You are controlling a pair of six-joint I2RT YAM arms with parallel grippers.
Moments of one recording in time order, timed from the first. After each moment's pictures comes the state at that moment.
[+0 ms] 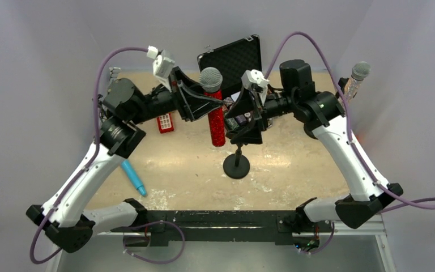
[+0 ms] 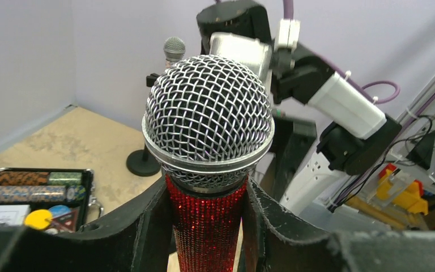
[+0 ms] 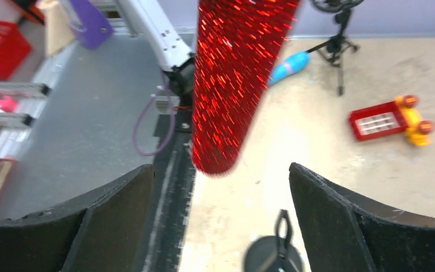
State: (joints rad) left arm -0.62 1.15 1.40 0.03 0.63 -0.51; right arm 0.53 1.35 1.65 -0.82 -1.16 -0.31
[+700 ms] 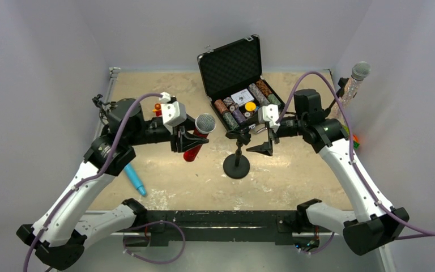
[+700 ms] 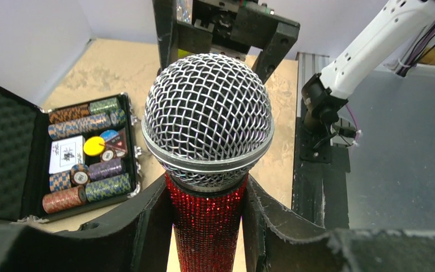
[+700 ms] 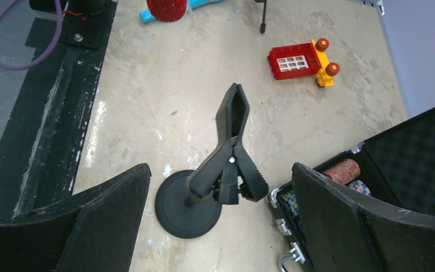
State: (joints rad) left arm -0.61 0.92 1.22 -0.42 0.72 0.11; right arm 0.35 1.11 1.21 -0.78 -1.04 -0.88
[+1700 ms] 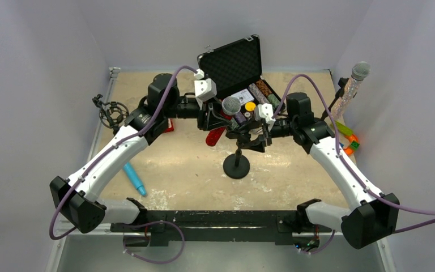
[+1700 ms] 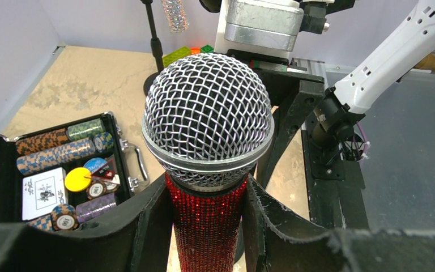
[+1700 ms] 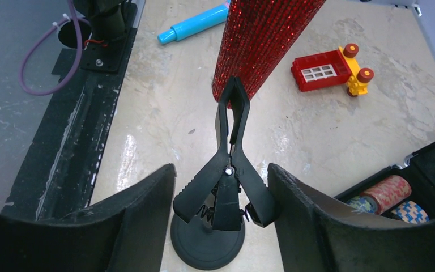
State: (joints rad) left arm -0.61 1.30 1.33 -0.20 0.83 0.10; right arm 0.35 1.17 1.03 -0.46 -1.15 -0.68
